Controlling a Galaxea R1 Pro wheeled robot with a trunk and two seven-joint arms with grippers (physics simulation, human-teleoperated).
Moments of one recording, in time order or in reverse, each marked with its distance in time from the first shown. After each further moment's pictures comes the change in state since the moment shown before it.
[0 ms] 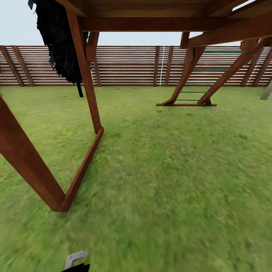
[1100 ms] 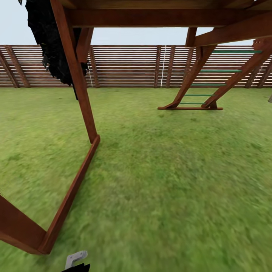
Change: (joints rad) left arm 0.000 -0.001 0.000 0.000 -0.001 0.000 0.000; right arm 0.000 0.007 0.000 -0.005 -0.005 -0.004 0.006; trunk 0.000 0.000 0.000
